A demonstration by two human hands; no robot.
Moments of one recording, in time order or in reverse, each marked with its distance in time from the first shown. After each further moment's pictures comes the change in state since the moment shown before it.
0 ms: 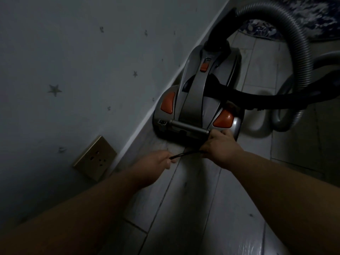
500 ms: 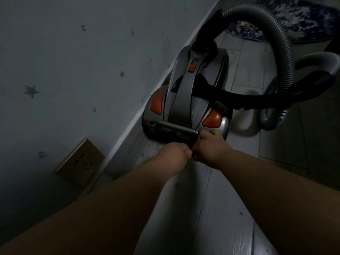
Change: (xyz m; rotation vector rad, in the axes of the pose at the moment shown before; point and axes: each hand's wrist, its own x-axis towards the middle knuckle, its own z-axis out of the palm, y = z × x) left_hand 0.044 0.071 0.032 0.262 0.062 -0.010; right_hand -0.001 0.002 0.000 0.004 -0.022 -0.031
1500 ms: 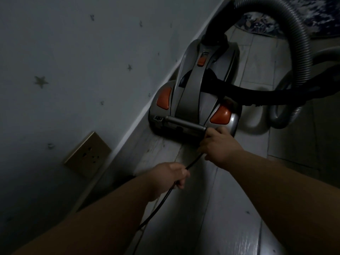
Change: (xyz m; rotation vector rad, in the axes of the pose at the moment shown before) left_hand -0.038 -0.057 0.033 -0.699 -0.243 -0.141; right_hand -0.003 0.000 0.007 -0.182 -0.020 -0.056
